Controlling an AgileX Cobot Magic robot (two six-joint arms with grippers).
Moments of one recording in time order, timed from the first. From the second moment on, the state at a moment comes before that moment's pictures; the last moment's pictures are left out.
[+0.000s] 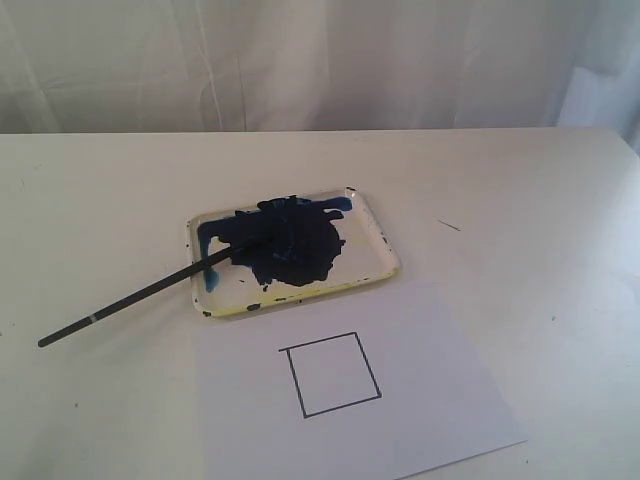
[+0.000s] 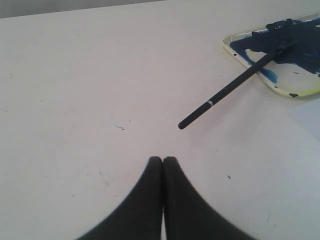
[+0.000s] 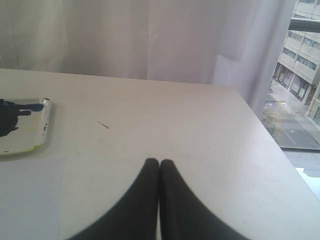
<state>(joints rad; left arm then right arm) -0.08 0.01 0.02 -0.08 0.39 0.13 -0.02 0.01 -0.01 0.07 0.22 -0.12</state>
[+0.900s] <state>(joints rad) -0.08 0.01 0.02 -0.08 0.08 -0.04 -0.02 0.01 -0.01 0.07 -0.08 -0.12</state>
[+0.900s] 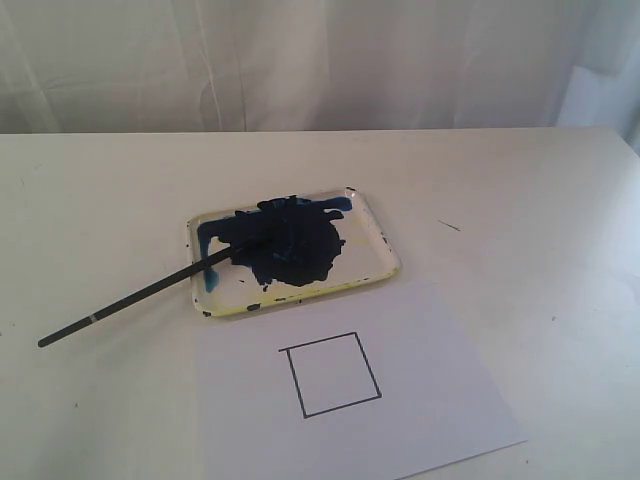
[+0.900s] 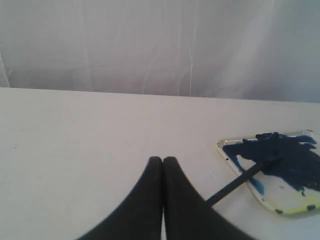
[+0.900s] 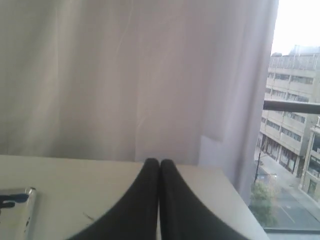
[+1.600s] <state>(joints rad) -0.08 0.00 -0.33 -0.09 0.44 -0.14 -0.02 0.04 -0.28 0.12 0.15 0.03</state>
